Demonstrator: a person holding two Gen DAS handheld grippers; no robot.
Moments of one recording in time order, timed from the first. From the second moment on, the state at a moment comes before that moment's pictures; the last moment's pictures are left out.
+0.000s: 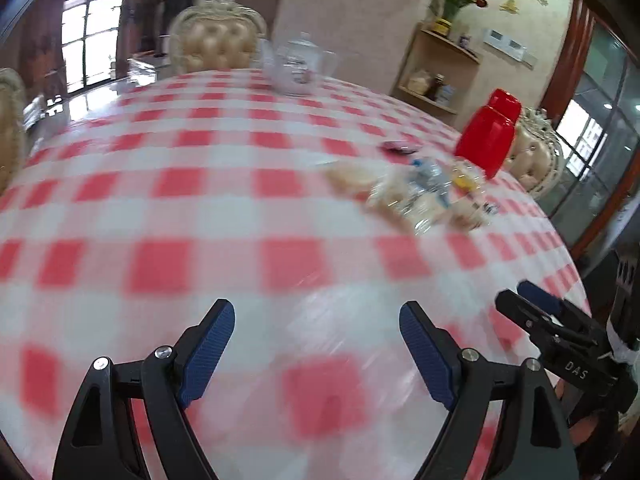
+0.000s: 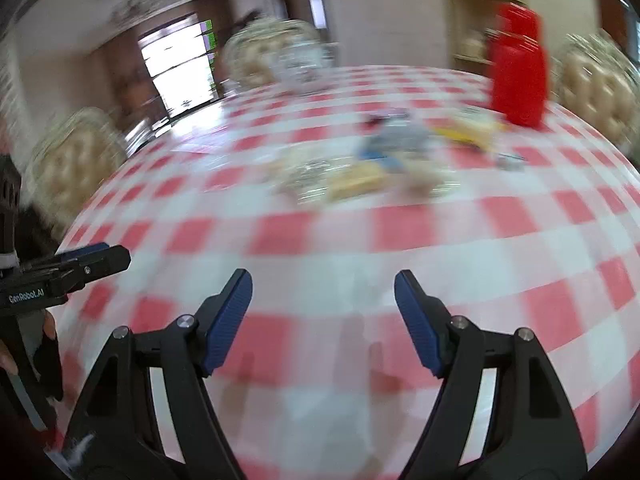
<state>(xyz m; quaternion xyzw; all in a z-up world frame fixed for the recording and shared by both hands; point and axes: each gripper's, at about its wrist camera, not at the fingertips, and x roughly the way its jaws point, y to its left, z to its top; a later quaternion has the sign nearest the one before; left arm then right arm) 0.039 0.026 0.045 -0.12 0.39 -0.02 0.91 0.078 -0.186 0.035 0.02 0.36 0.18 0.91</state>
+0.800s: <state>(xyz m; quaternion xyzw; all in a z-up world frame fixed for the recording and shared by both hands) 0.213 -0.051 0.003 0.00 0.44 -0.08 0.90 0.251 -0.216 0.010 -0.05 0.40 0.19 0.90</state>
